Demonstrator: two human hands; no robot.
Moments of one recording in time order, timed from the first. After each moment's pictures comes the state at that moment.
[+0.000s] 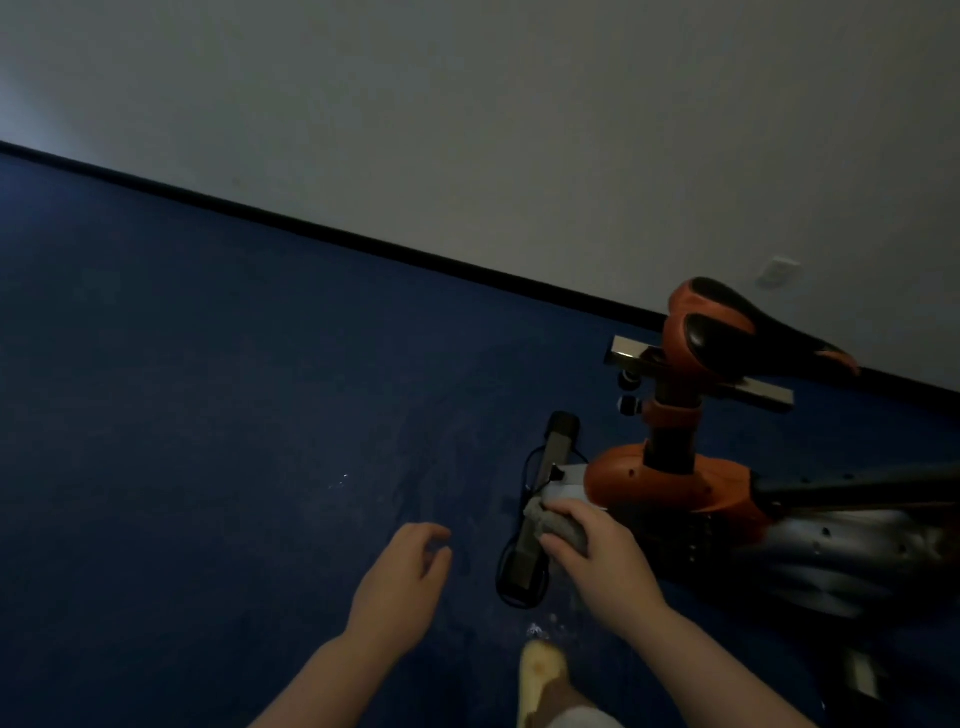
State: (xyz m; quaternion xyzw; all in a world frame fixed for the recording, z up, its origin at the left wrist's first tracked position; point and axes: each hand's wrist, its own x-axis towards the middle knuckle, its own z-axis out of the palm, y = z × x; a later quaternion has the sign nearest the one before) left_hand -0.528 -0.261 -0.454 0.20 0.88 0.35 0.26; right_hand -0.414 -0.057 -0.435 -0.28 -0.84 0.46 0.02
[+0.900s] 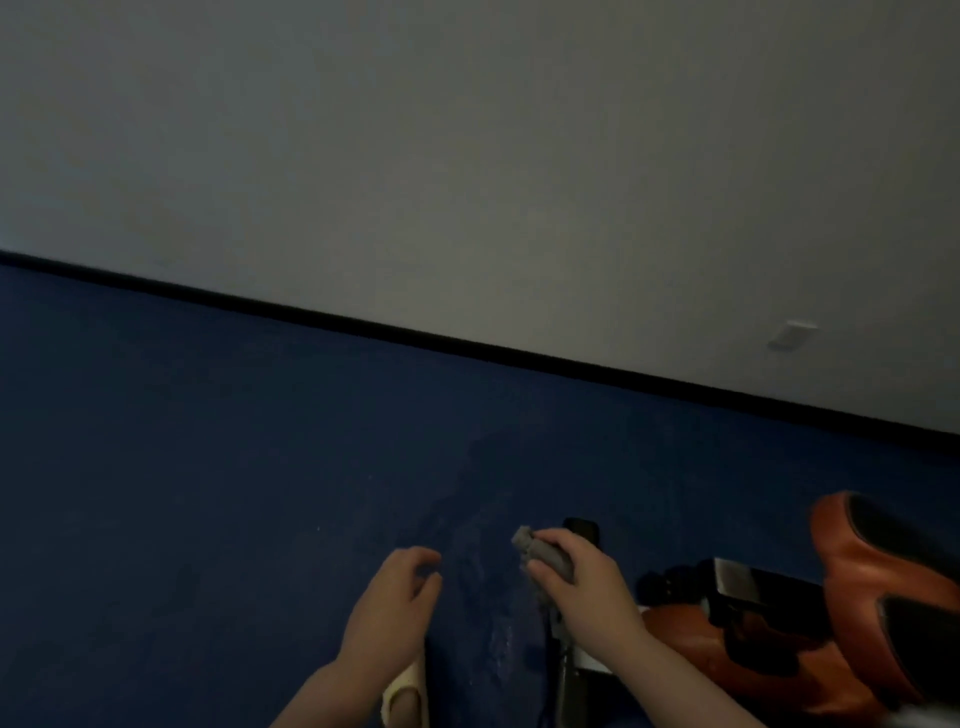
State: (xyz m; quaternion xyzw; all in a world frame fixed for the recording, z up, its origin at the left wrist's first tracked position) left_hand -0.875 -0.110 -0.469 0.24 0.86 0.35 0.28; right_hand -0.737 0.068 -0.459 -0.35 -0.80 0.49 0.04
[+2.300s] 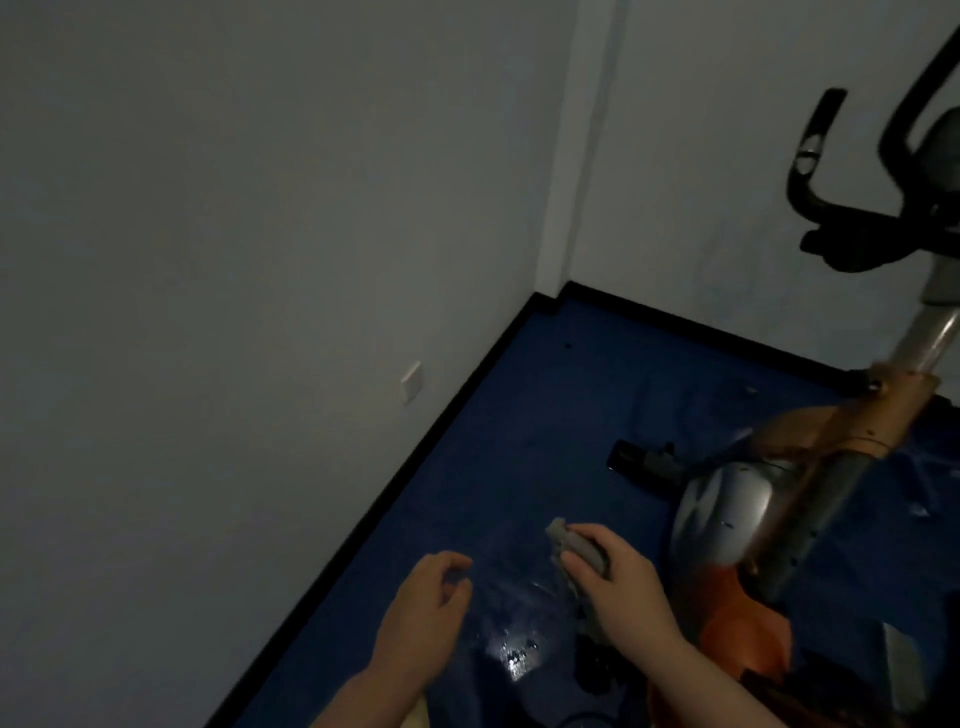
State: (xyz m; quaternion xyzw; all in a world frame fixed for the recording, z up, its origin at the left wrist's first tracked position) left_hand -0.982 0.572 -0.453 0.70 0.52 0.16 0.47; right_hand -0.773 0.491 -0.437 -0.77 -0.40 0.32 0.39
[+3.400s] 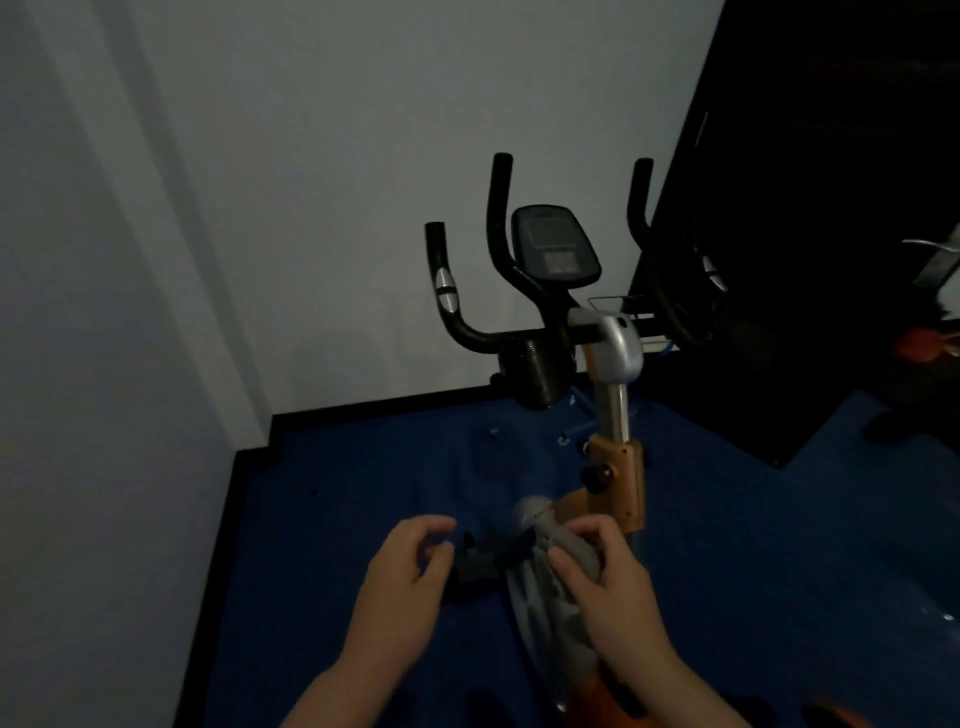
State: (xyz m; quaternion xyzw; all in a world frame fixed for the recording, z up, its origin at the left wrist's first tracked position) left_hand -0.593 0.782 -0.347 0.82 0.16 0.13 0.54; right_hand -0.522 0.584 -0.352 -0.82 -0.12 0.05 0.56
